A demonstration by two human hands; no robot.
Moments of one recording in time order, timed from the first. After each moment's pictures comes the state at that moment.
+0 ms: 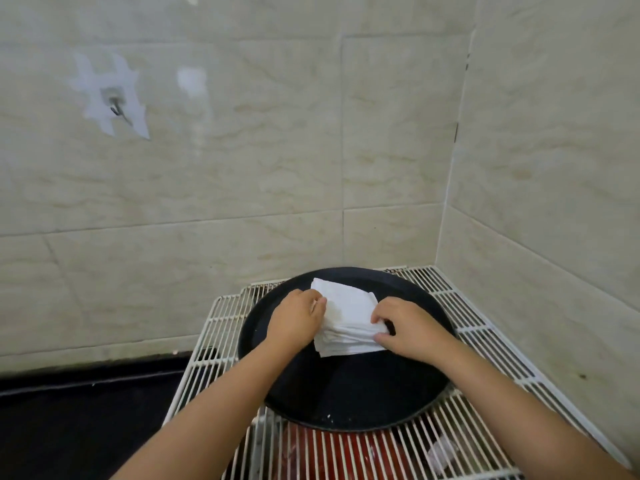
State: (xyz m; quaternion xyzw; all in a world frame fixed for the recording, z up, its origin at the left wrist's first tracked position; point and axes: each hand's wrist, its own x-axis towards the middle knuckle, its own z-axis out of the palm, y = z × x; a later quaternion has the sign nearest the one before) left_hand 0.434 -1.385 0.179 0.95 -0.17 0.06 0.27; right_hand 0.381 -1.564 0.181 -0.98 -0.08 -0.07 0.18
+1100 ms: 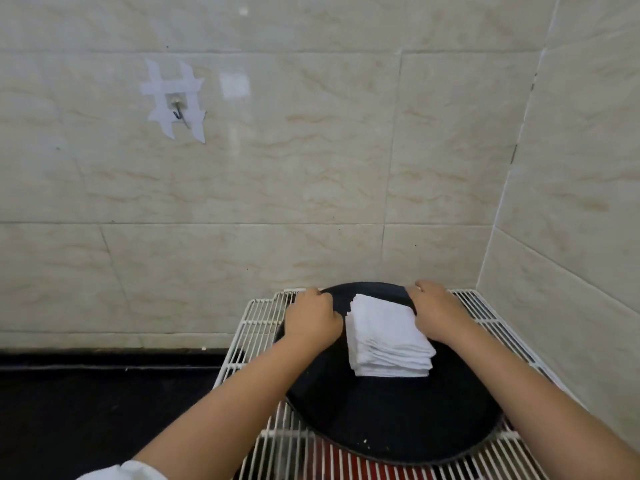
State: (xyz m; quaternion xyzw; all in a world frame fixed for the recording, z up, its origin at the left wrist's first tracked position) left_hand 0.456 -1.370 0.203 0.98 -0.11 0.06 0.15; right_hand 0.447 -1.564 0.205 -1.00 0.02 -0.04 0.01
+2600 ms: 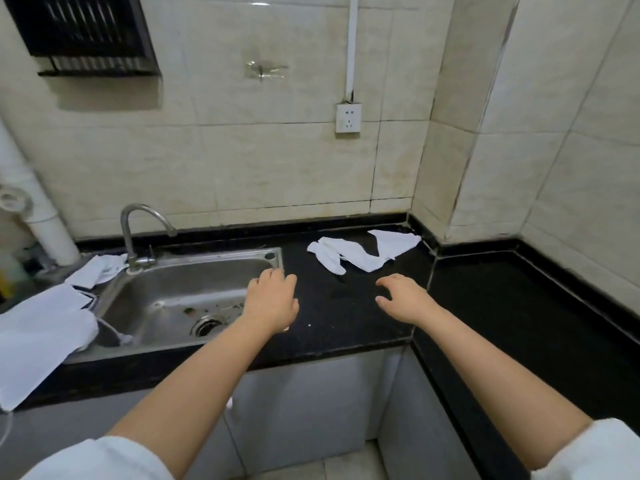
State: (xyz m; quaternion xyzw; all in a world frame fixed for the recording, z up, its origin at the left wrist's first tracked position) left_hand -0.033 -0.131 0.139 0.83 0.55 0.00 -0.03; right_hand 0.184 -0.177 0.133 -0.75 -0.64 0.13 0.07
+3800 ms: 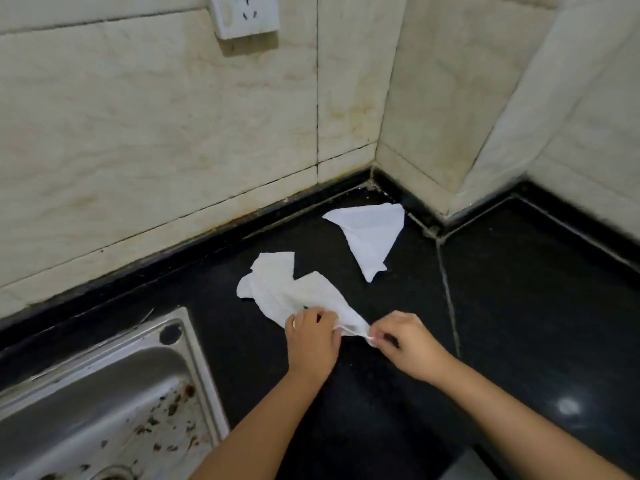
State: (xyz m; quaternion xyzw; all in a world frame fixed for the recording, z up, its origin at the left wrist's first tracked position) left_hand 0.153 0.212 -0.036 0.89 0.41 0.04 0.21; right_hand 0.289 0.114 -0.016 -0.74 -0.59 0.22 0.22
